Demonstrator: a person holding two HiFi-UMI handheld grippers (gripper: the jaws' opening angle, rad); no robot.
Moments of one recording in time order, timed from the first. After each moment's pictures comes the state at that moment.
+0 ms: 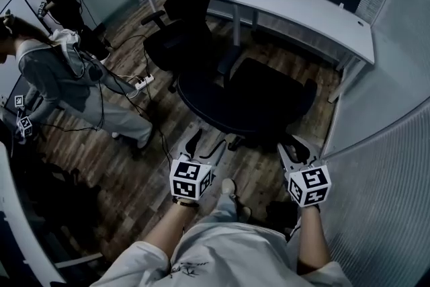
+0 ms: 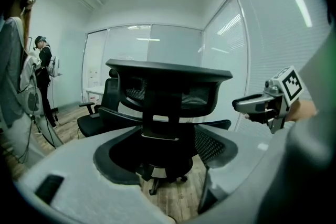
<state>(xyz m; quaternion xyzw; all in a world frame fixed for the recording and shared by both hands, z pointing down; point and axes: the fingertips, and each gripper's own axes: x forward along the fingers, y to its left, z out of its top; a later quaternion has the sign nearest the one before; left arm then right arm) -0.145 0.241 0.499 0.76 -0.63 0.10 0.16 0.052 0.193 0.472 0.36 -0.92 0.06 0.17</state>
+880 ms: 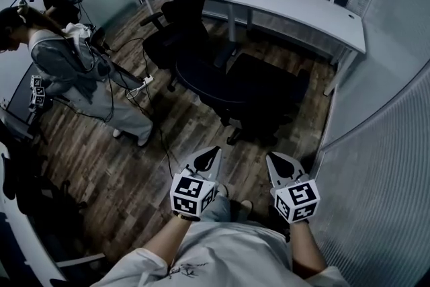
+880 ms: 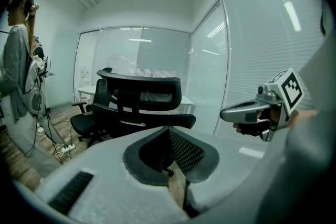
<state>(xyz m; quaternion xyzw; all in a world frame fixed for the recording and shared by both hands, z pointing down) -0.076 0.338 0.471 0.79 -0.59 0.10 0.15 0.058 0.316 0.459 0.33 -0.93 0.10 0.15</state>
